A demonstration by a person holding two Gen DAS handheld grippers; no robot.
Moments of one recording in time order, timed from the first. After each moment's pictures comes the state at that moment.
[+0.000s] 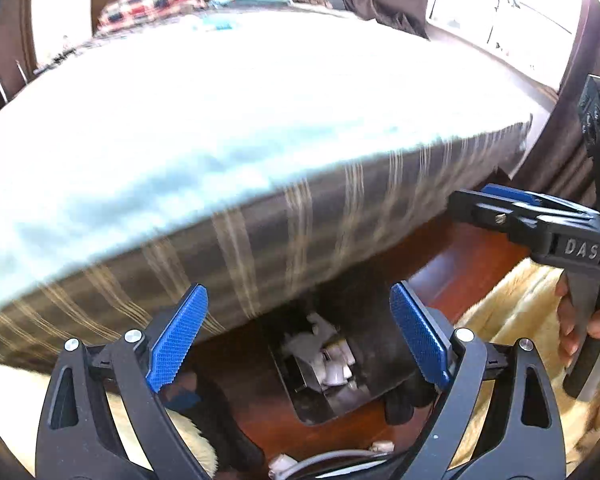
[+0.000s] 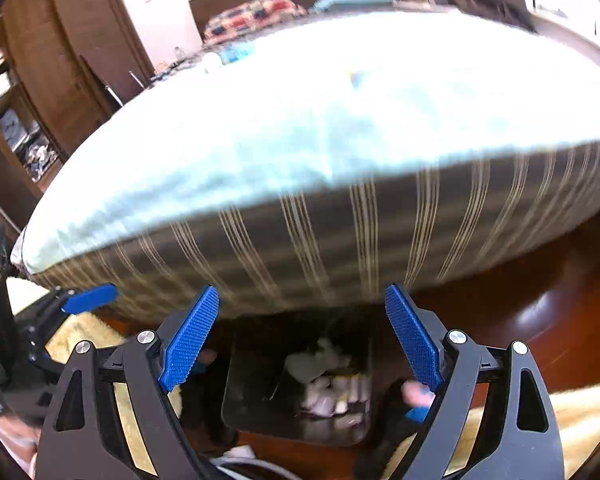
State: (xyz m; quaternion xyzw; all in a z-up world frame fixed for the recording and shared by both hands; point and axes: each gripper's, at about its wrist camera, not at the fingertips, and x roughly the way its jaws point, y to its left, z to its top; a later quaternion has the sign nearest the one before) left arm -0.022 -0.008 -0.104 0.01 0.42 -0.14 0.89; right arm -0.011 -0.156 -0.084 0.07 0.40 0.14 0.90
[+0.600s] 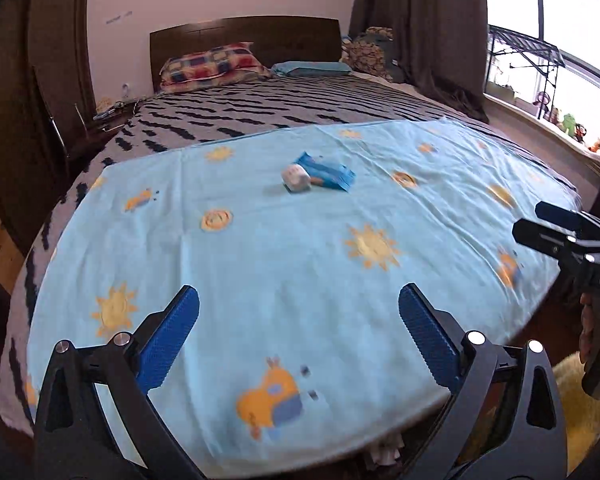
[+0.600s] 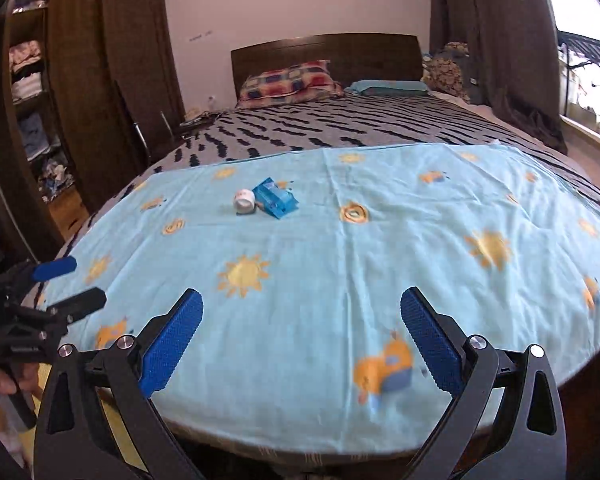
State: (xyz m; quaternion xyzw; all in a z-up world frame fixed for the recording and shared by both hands) left arm 0.082 0.059 0.030 0.01 0.34 -0.04 0.94; right arm 0.108 -0.134 0.034 0.01 0.31 0.18 0.94
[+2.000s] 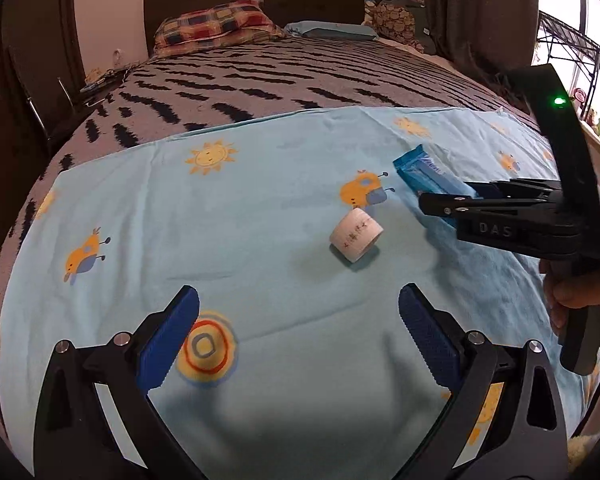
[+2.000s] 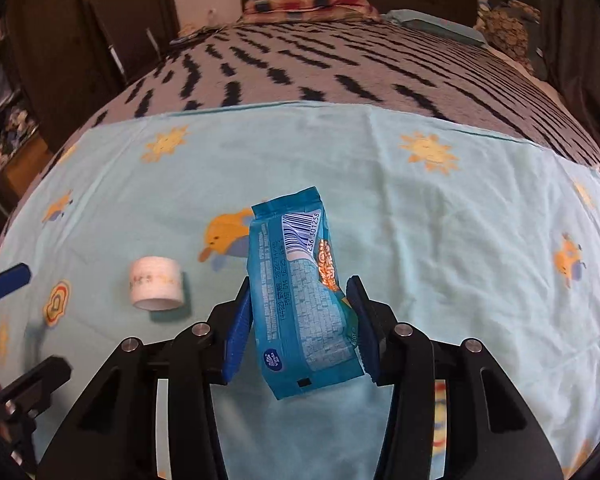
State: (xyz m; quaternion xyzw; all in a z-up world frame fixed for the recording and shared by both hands) left arm 0.277 0.083 -0.013 0.00 0.41 -0.03 0.91; right arm 0.353 -0.051 -0.015 -0.05 0.44 0.18 0.88
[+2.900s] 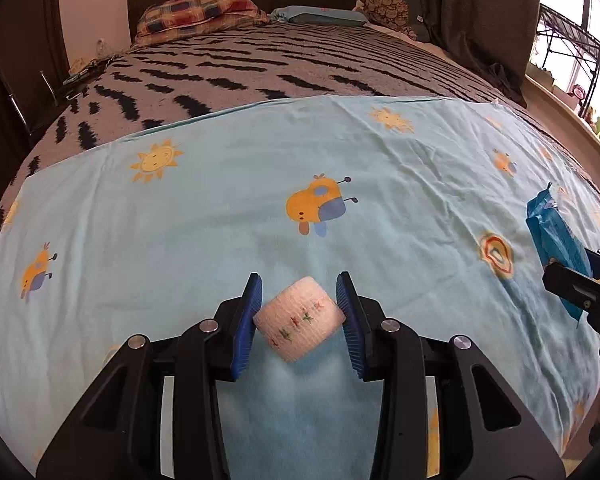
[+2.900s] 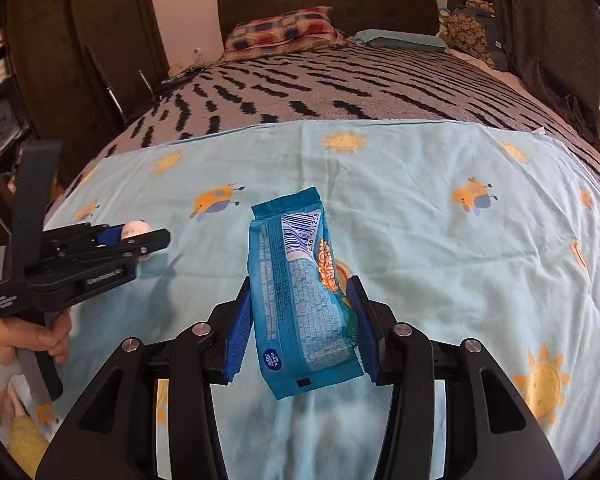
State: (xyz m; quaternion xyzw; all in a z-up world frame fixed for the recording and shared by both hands) left arm 0.302 0.043 -0.016 0.00 0.43 -0.04 0.90; right arm 0.260 -0.135 0.015 -0.01 0.40 0.17 0.90
